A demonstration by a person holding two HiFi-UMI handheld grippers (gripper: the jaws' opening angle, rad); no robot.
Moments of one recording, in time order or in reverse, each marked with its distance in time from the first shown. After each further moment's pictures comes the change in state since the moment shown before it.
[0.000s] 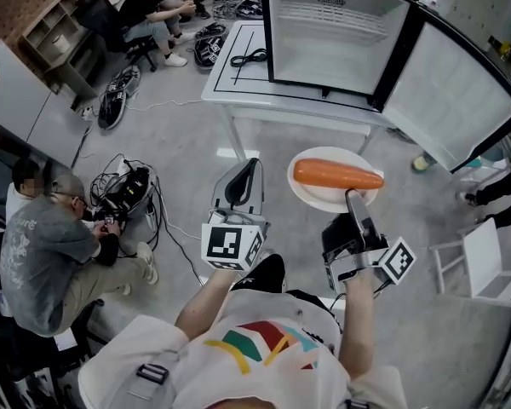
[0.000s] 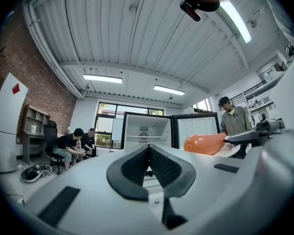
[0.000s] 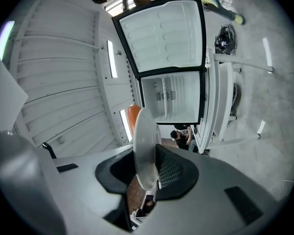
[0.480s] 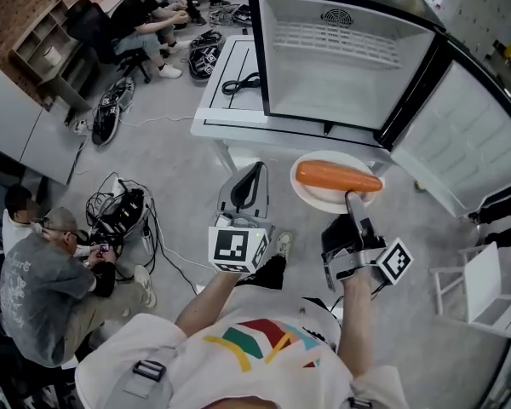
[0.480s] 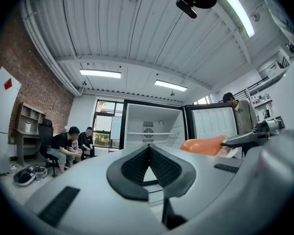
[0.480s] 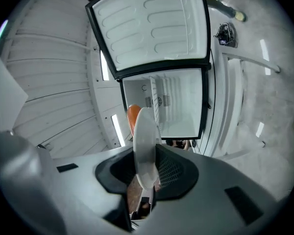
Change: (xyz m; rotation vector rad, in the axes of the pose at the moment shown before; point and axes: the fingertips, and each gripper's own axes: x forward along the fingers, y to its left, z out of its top) left arm 0.155 0.046 -0.036 0.021 0.010 -0.007; right arm 0.126 -0.078 0.084 0.012 -0.041 -0.039
